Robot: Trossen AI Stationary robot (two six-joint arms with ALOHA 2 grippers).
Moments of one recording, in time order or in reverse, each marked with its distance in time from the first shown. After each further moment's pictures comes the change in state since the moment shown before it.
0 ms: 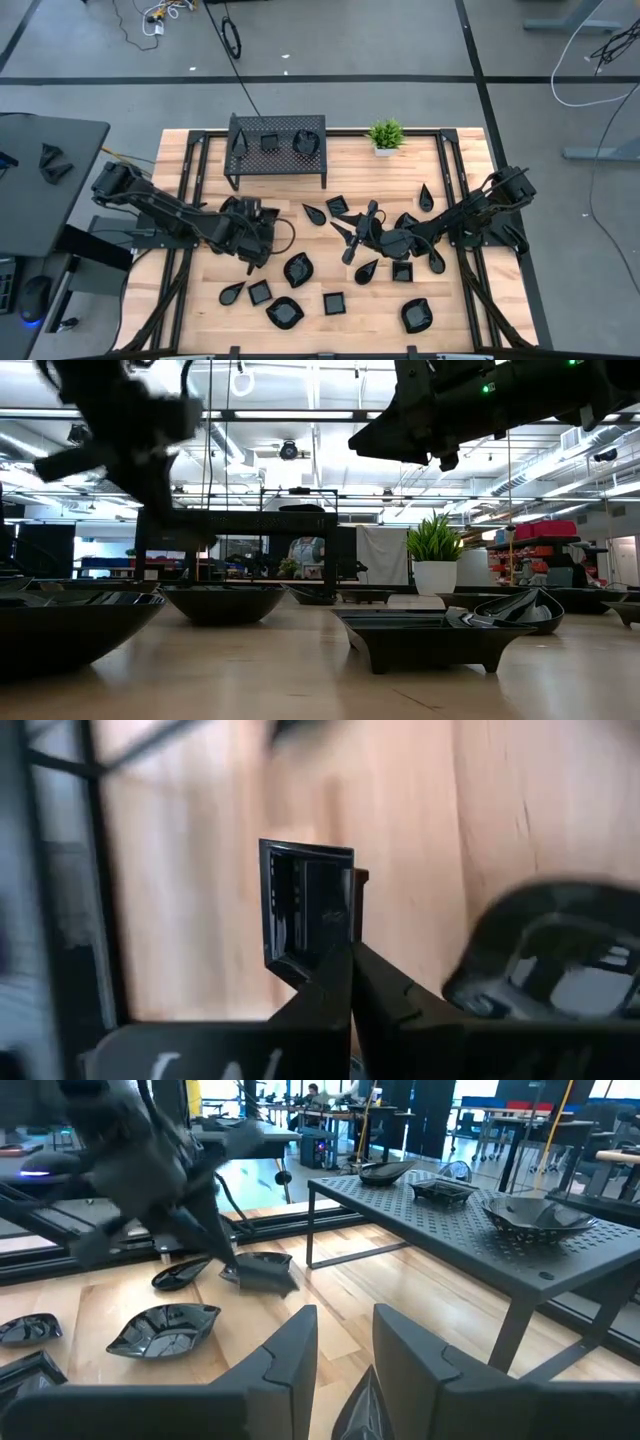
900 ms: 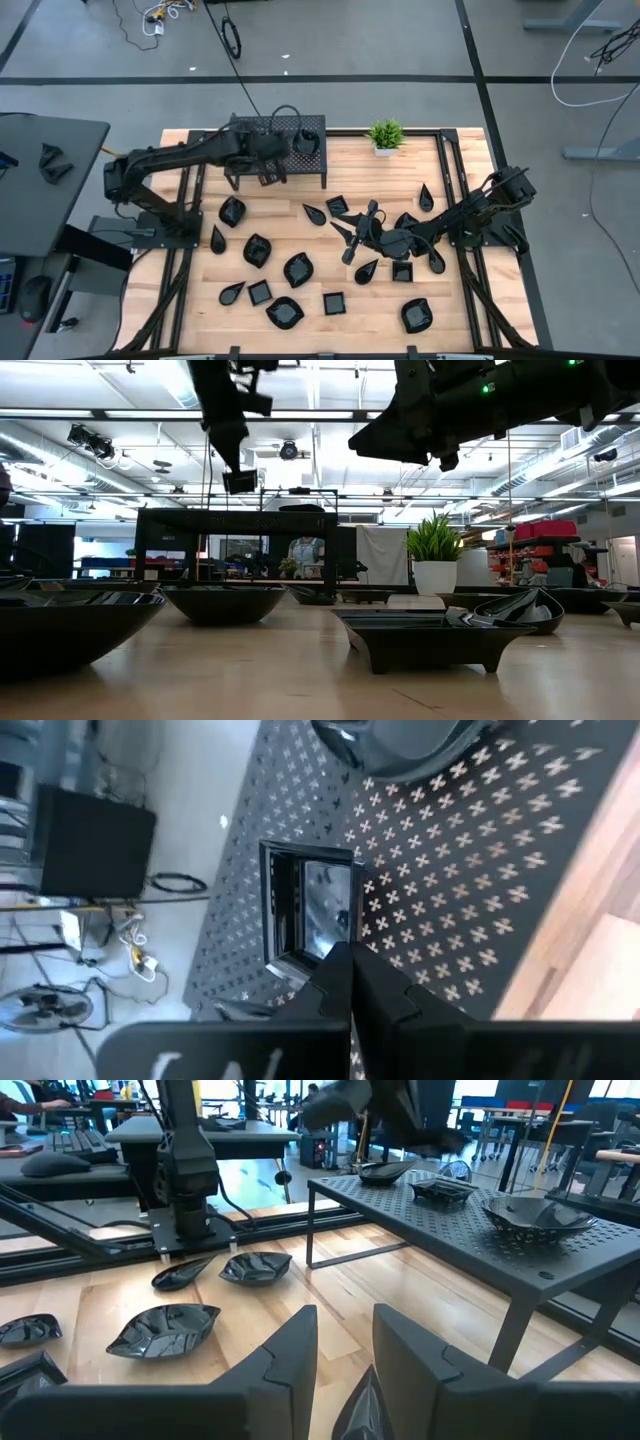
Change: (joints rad) left arm 0.669 0.063 0.436 -0.140 0.014 0.255; right arm -0.001 0.000 0.000 -0.001 0.000 0.001
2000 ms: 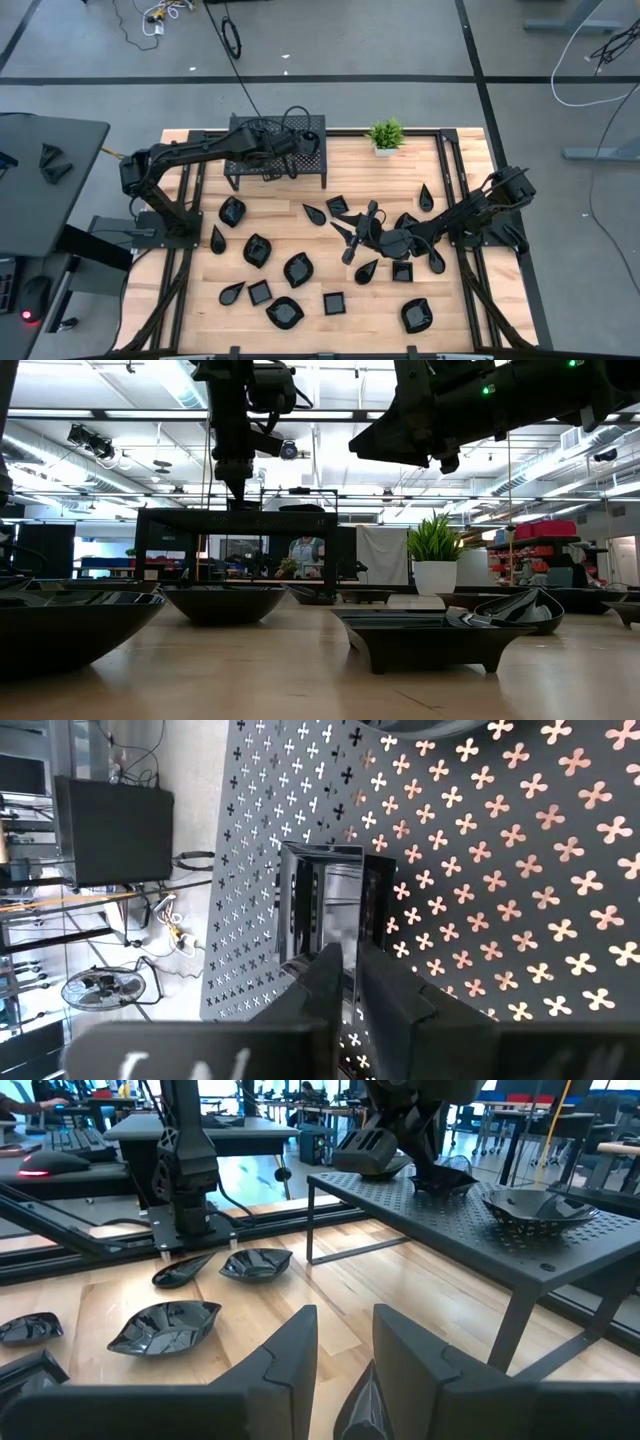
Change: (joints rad) left arm 0.070 0.130 -0.001 0.044 -0.056 0.127; right arm 0.000 0.000 0.000 -0.015 0.000 0.023
